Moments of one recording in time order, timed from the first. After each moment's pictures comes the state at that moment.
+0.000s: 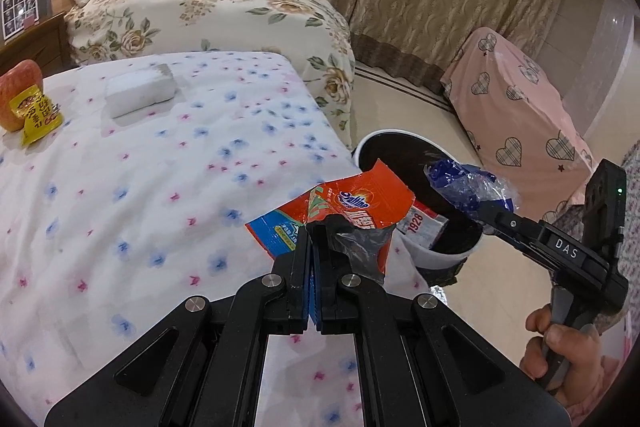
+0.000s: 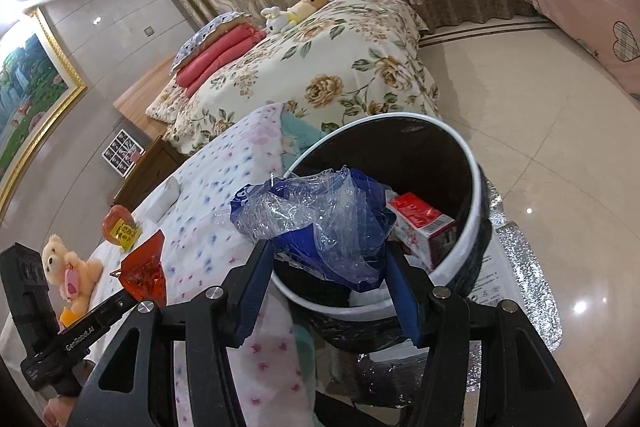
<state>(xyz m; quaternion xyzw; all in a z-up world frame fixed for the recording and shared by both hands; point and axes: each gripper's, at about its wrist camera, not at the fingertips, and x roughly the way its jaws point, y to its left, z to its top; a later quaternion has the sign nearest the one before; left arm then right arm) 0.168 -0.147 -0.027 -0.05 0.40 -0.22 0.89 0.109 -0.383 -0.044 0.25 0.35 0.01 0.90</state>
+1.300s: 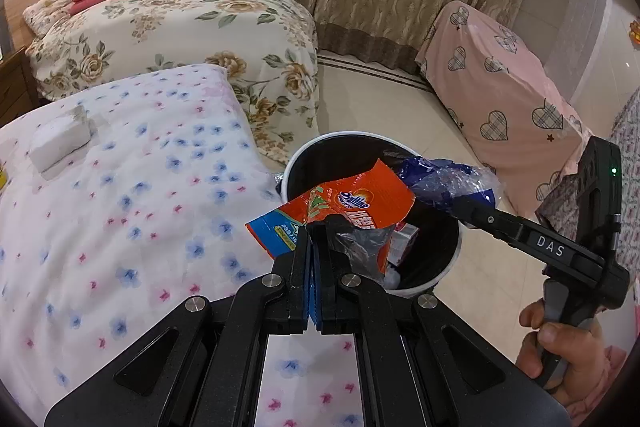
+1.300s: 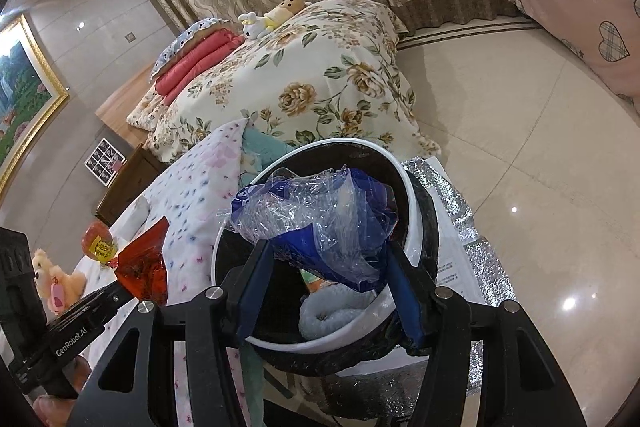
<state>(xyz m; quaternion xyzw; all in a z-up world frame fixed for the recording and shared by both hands) 0.190 -0.228 -0.022 0.00 0.39 -0.26 0.88 0.120 -0.425 -0.049 0.24 0.35 -0.01 0.90</state>
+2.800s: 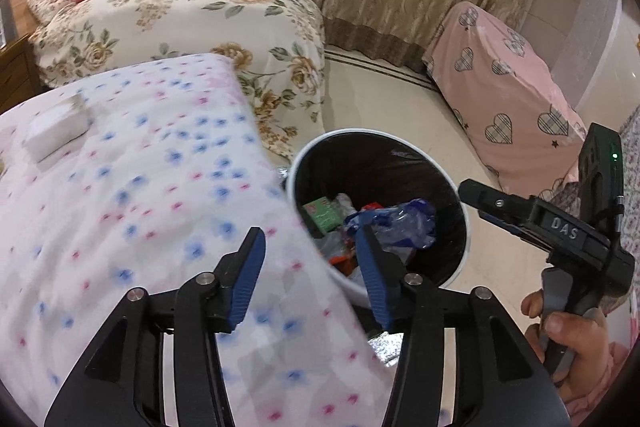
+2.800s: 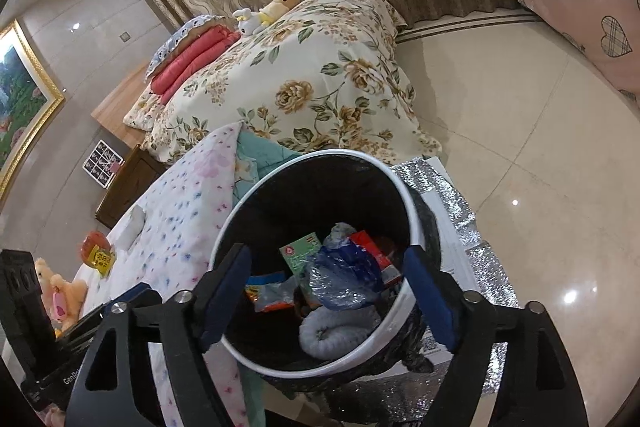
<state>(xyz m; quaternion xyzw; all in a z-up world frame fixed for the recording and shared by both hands) 0.195 -0.222 -0.026 -0.01 0.41 -0.24 0.88 0.137 -0.427 -0.043 0.25 0.36 -0.01 0.90</state>
